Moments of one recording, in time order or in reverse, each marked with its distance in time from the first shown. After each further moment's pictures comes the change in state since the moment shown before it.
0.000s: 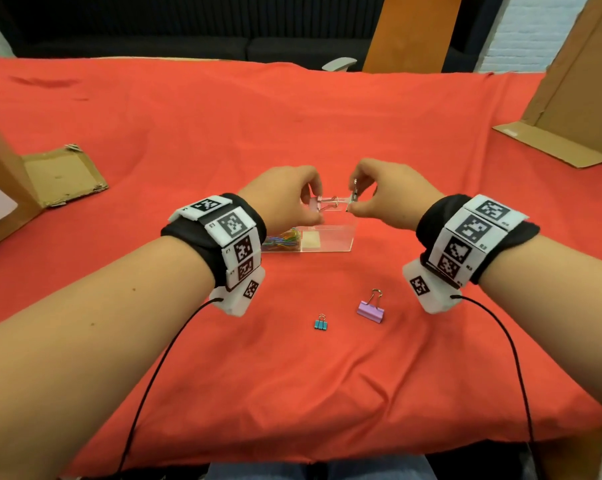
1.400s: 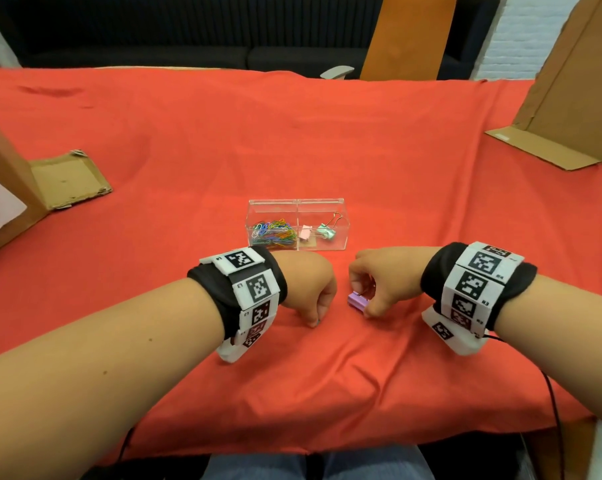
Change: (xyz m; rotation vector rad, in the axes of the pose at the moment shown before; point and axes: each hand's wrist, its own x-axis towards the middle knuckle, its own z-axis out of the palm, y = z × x) left_hand -0.046 0.037 0.042 0.206 -0.747 0.193; right_hand -0.058 0.015 0.034 -0.303 -0.681 -0.127
